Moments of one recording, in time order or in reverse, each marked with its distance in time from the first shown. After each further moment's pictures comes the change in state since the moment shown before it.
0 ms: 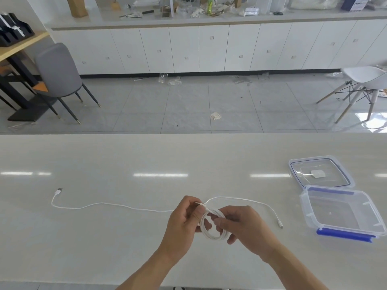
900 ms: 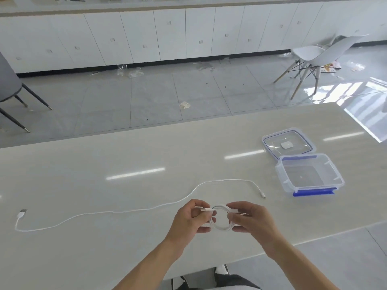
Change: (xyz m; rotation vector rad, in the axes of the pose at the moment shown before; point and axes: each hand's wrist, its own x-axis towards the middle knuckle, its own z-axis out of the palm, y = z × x) left_hand 0.013 -0.044 0.003 -0.144 -0.326 -0.335; right_hand -0.032 0.056 0.016 0.407 0.402 0.255
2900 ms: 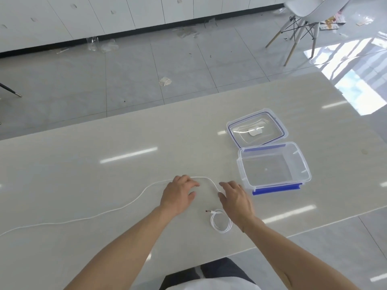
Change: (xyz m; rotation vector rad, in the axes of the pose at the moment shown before) left_hand 0.185 -0.032 0.110 1.377 -0.016 0.198; right_hand 0.140 0.059 -0.136 -0.990 0.144 -0.201
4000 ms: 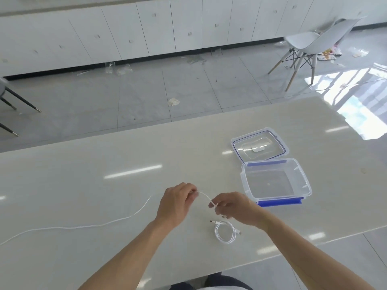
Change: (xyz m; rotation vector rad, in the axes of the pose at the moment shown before) left_hand -0.043 0.009 -0.040 -0.161 0.410 0.119; right_hand -0.009 -0.027 -0.067 0.491 -0.459 -0.103
